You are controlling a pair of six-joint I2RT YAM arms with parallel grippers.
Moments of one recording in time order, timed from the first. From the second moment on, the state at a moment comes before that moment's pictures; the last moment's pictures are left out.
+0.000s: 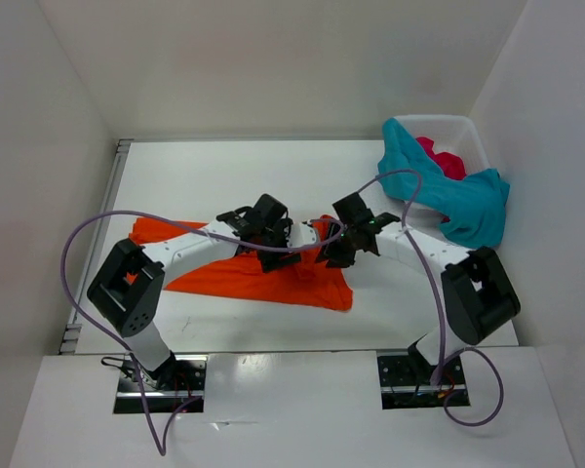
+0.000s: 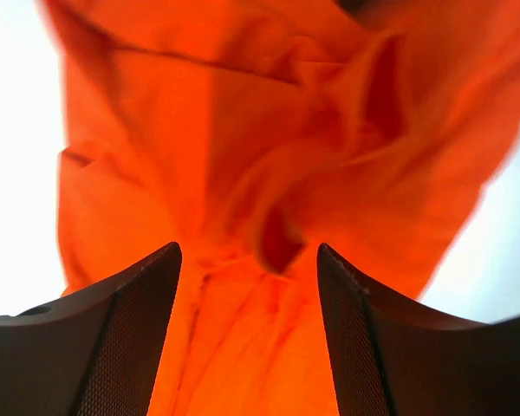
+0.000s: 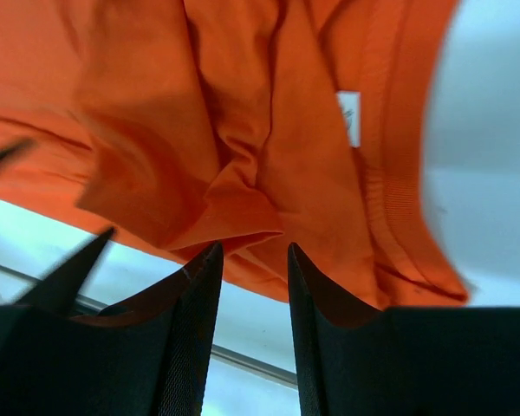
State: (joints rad) left arm -0.69 1.68 1.16 -0.48 0.21 0.63; right arm 0.52 1.52 0.96 -0.48 -0.15 0.85
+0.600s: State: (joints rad) left arm -0.68 1.70 1.14 -0.43 0.17 0.51; right arm 0.60 1.68 0.98 -0.45 -0.17 0.83
